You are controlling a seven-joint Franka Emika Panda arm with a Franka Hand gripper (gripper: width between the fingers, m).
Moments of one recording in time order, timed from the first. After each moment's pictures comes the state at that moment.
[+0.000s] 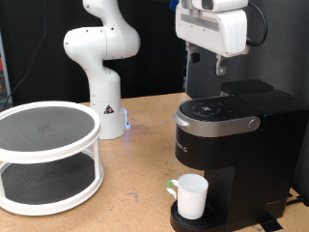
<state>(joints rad) 0.04 -0.19 0.15 -2.09 0.14 1.95 -0.72</state>
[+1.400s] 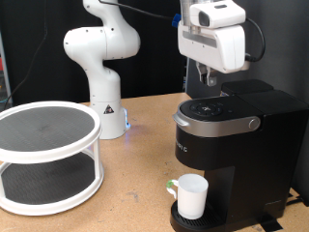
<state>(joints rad) 0.04 -0.16 0.14 -2.15 0.15 2.10 -0.68</state>
